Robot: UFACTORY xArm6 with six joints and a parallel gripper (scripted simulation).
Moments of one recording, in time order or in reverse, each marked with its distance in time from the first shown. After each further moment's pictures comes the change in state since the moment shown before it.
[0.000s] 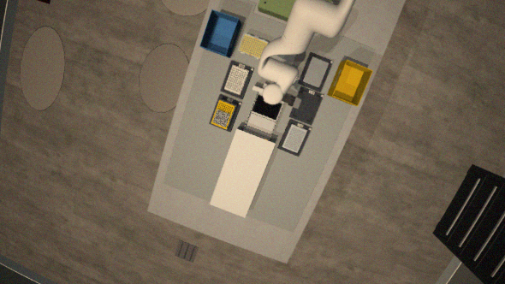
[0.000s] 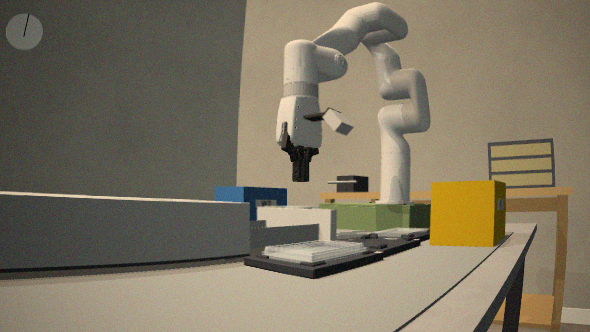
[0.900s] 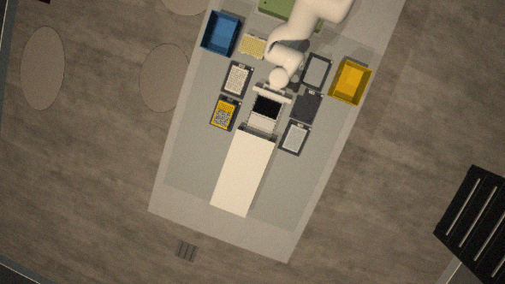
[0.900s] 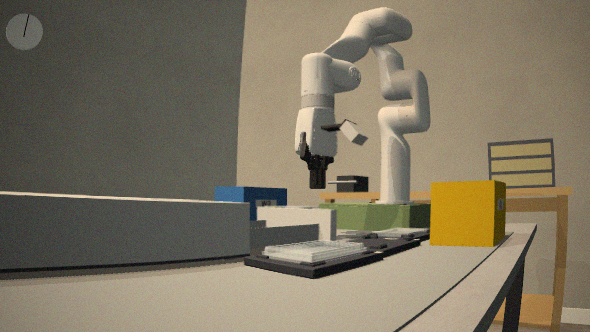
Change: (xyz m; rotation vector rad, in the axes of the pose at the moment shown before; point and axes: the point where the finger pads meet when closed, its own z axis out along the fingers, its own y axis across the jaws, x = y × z) arm 0.000 -0.057 0.014 -0.008 0.000 0.000
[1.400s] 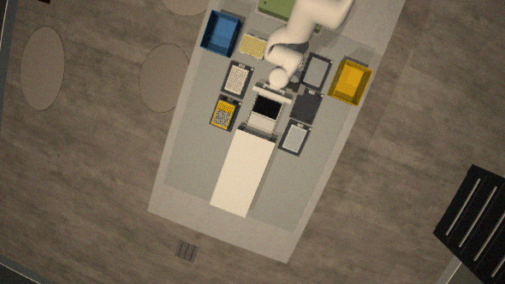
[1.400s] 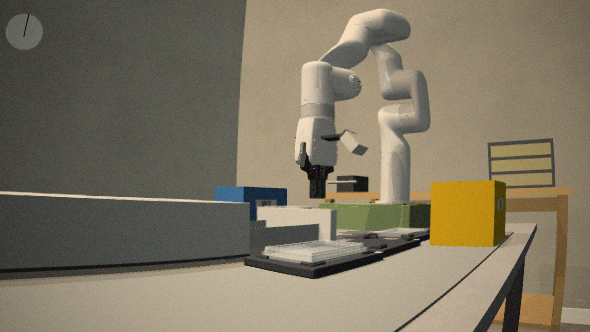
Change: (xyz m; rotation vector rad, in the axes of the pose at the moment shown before) arm 0.000 0.000 0.021 0.000 0.000 0.000
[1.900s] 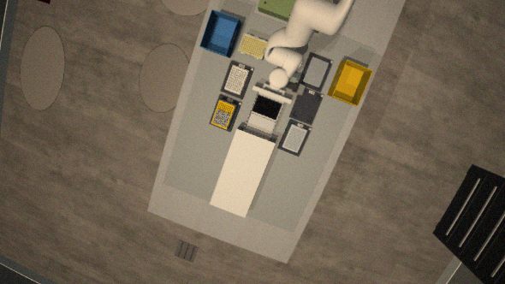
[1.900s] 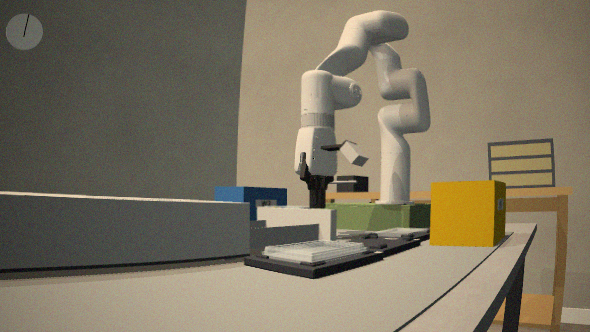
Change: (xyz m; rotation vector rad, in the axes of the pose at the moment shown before) arm 0.000 0.000 0.022 0.000 0.000 0.000
